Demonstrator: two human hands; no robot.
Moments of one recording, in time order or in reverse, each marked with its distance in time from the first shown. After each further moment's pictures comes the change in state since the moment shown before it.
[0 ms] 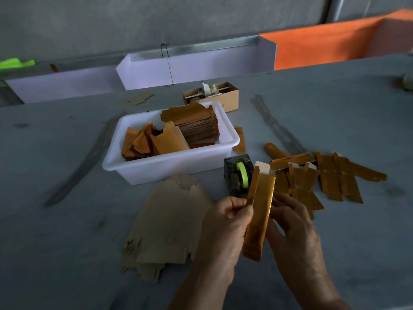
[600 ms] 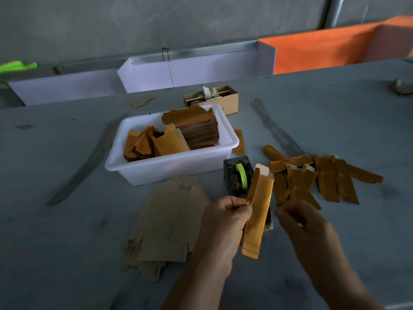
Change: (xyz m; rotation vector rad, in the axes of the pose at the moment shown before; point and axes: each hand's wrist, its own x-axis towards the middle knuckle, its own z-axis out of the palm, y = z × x) left_hand -0.002 0.012 -0.001 0.038 0.015 -0.038; right_hand 0.011 0.002 -0.030 0.098 -0.046 0.105
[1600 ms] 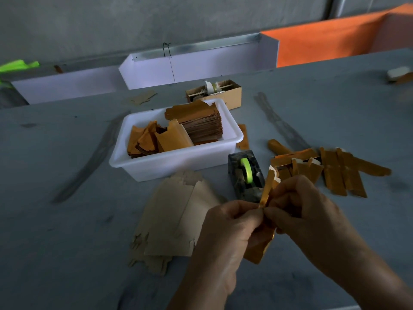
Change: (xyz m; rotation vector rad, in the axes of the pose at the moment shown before) left_hand -0.023 0.004 -0.012 -0.209 -0.145 -0.060; right_hand -0.008 -0.051 -0.012 -0.113 -0.238 -0.169
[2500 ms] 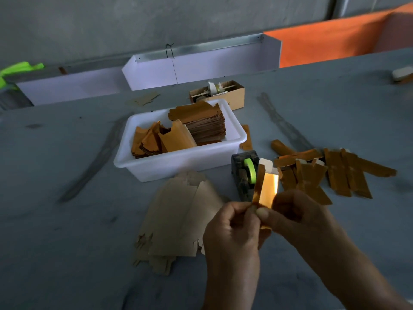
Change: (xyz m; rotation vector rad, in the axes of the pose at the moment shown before) left_hand -0.007 -0.018 0.013 0.087 0.316 0.336; right_hand -0.005 0.006 0.012 0.180 -0.061 0.141
